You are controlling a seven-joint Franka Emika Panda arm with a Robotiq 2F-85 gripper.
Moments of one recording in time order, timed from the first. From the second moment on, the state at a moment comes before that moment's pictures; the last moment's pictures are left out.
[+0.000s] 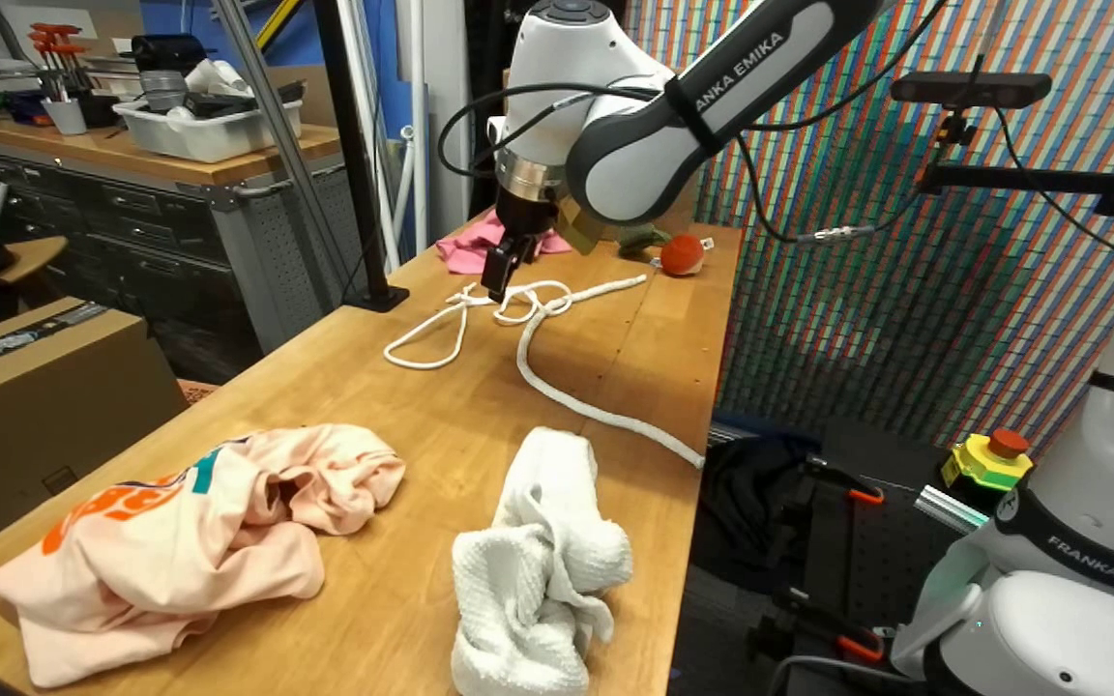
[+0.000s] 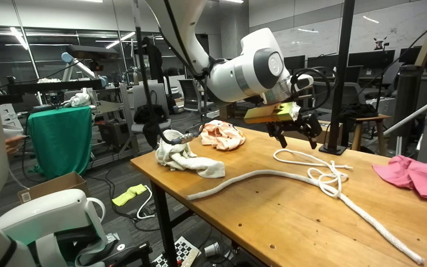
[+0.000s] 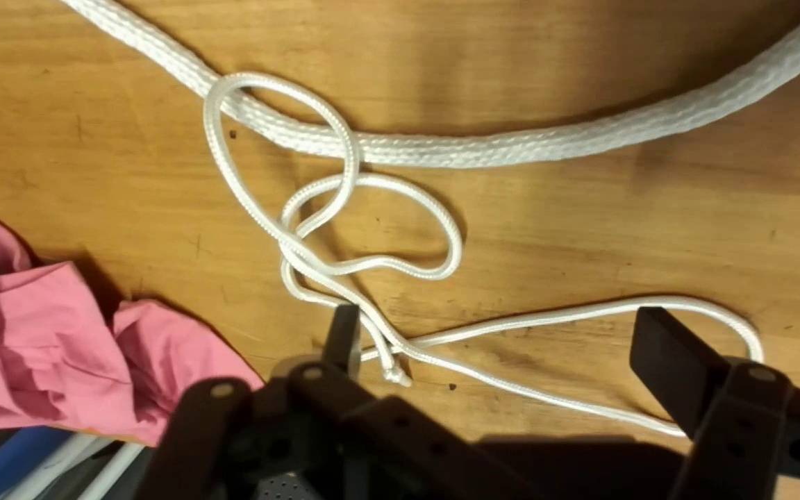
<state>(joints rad) 0.04 0.26 -0.01 -2.04 -0.43 2.62 0.19</state>
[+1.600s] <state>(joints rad) 0.03 0.64 -0.12 -1.56 -0.30 2.29 0.19</state>
